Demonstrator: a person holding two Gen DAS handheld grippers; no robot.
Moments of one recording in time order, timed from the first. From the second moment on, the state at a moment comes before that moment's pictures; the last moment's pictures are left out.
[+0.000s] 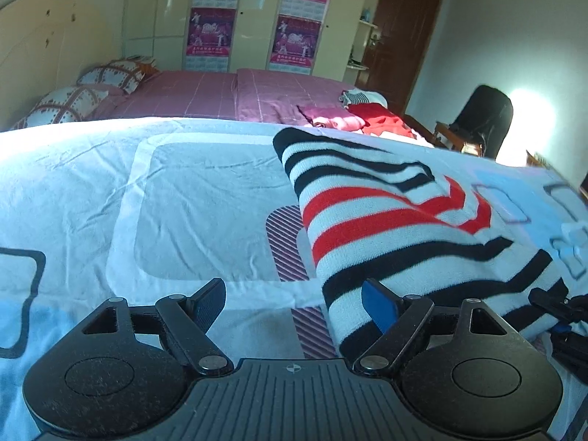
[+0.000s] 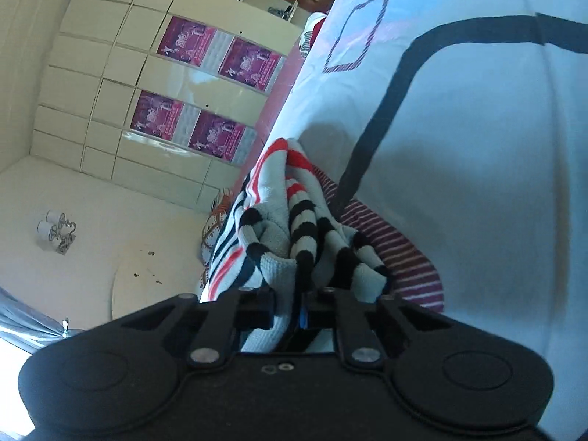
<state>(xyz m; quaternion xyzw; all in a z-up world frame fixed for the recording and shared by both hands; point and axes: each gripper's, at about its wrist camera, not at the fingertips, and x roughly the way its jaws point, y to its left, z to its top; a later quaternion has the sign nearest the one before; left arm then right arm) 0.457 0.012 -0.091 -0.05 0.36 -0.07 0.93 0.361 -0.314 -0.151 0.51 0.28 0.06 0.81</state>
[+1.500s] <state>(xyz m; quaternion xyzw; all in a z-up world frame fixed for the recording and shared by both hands) 0.547 0.007 -0.105 -0.07 0.39 -0.13 0.91 0.502 -0.294 -0.120 0.17 0.36 0.11 0.91</state>
